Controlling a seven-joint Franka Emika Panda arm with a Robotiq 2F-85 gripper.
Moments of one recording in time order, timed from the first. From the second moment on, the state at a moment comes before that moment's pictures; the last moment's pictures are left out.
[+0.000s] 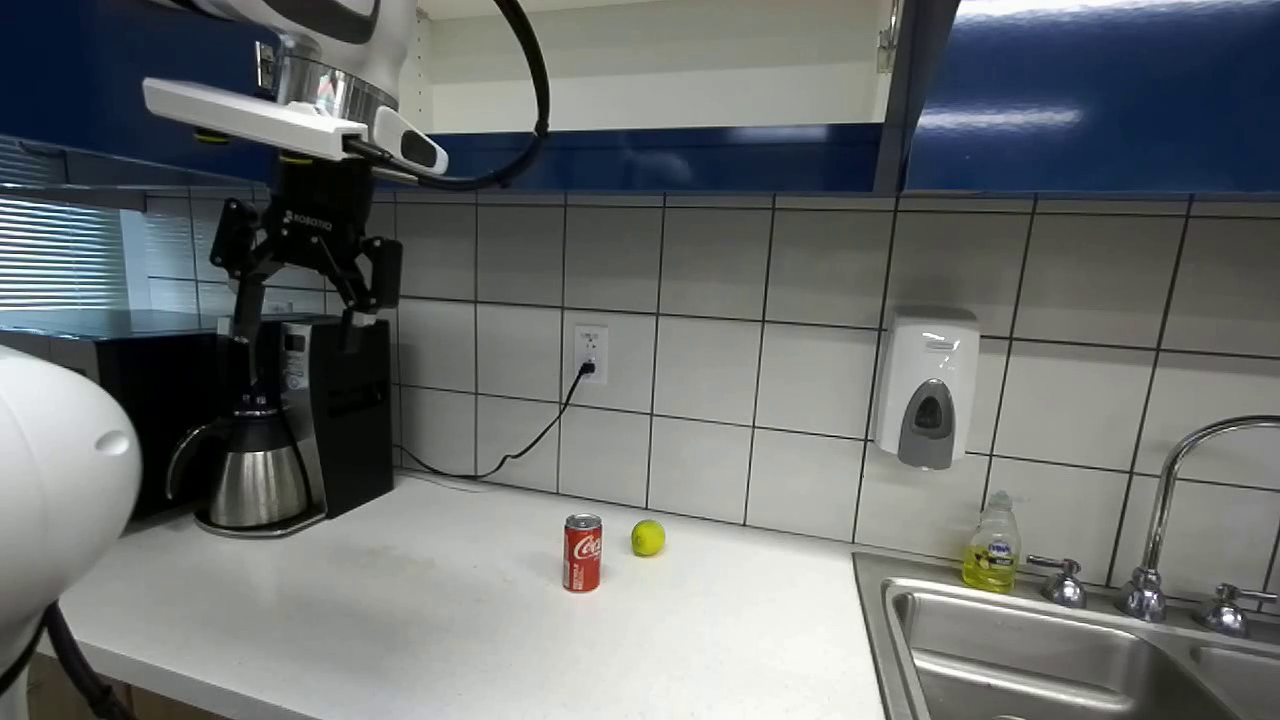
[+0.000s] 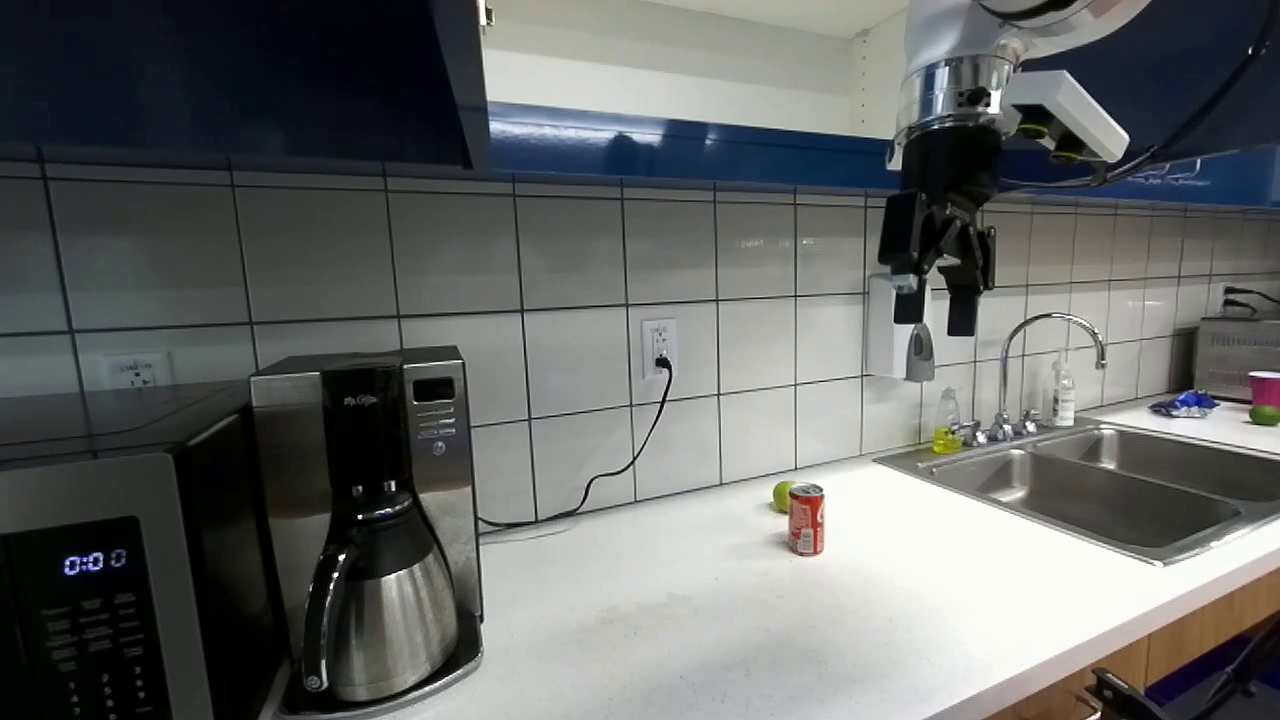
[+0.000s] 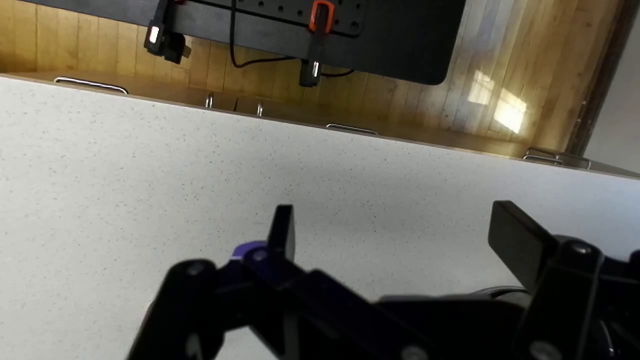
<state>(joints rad) 0.14 -0.85 -0.07 -2.59 0.12 1.67 -0.19</state>
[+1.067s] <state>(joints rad) 0.07 -0.68 -0.09 -2.64 0.06 1.86 -0.19</state>
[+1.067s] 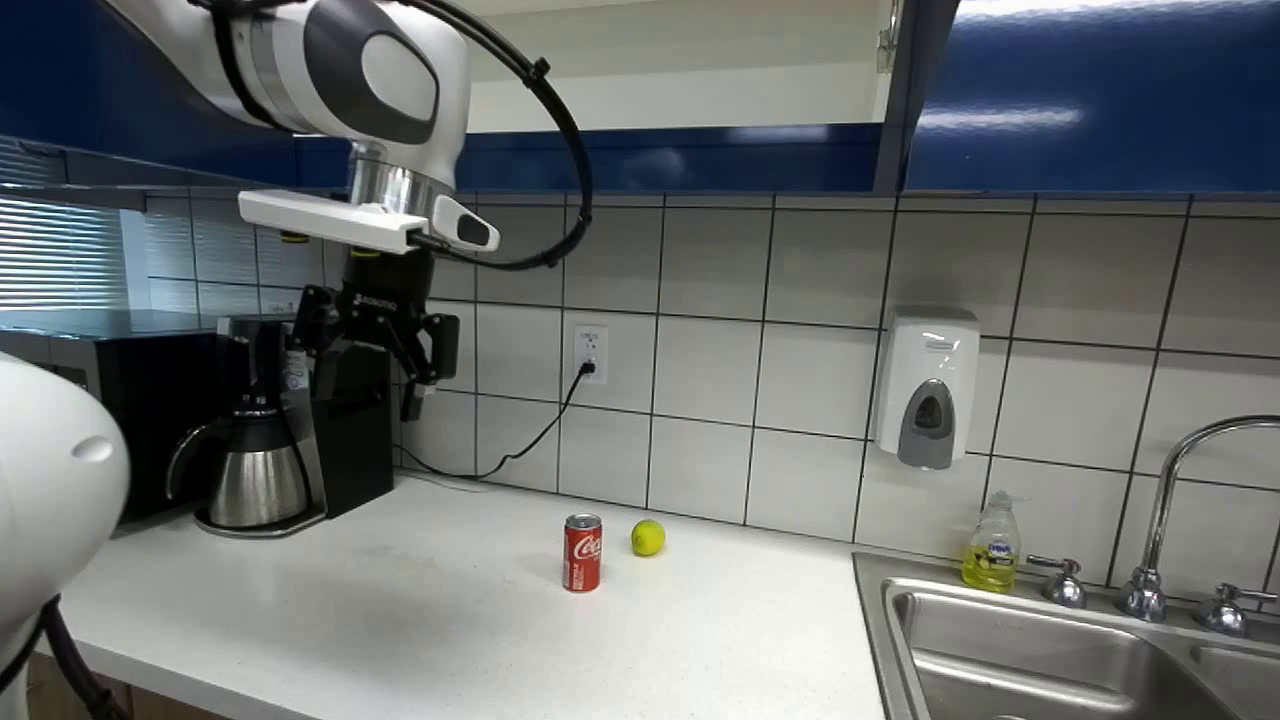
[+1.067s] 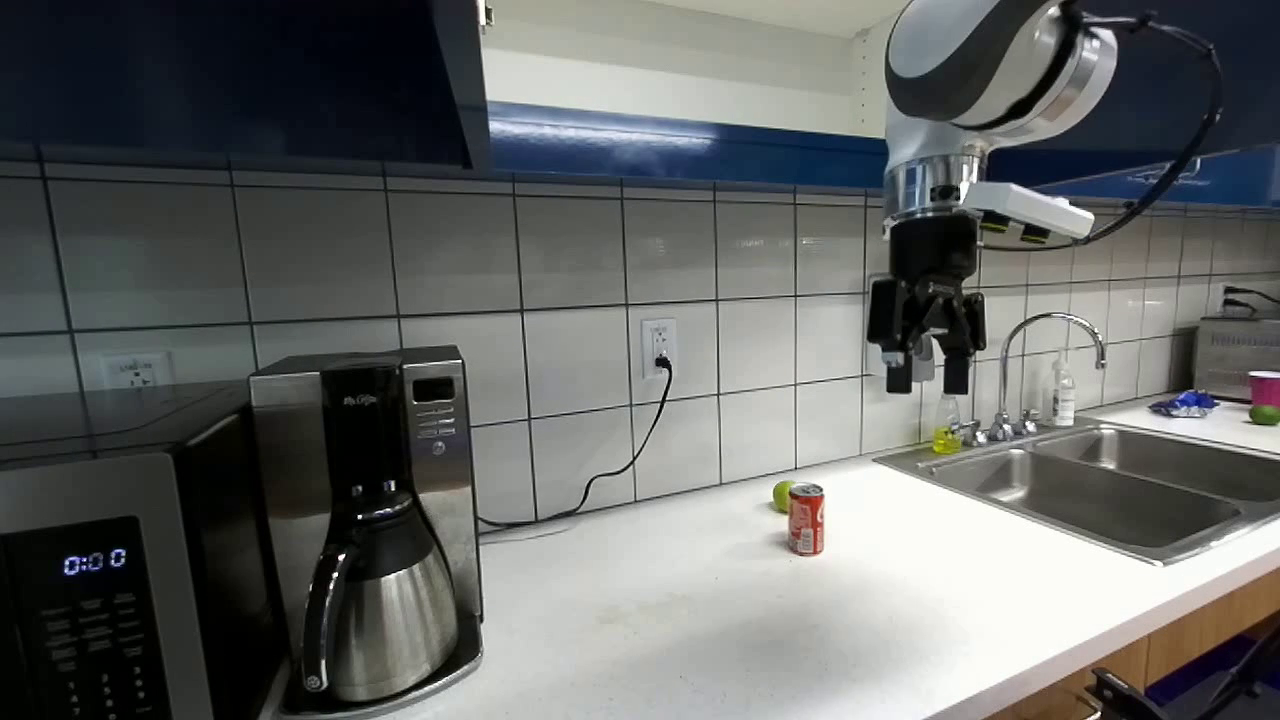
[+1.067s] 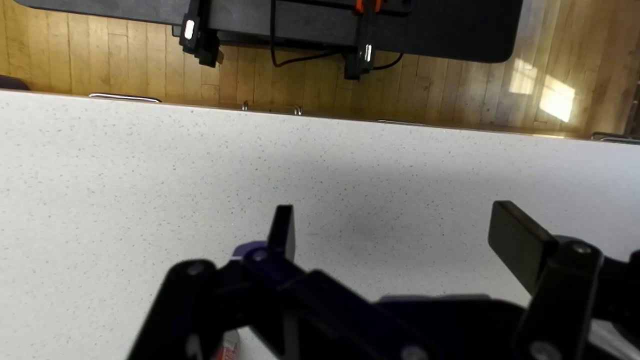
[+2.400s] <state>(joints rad) 0.05 -0.05 -0.10 -2.59 0.01 2.48 -0.21</state>
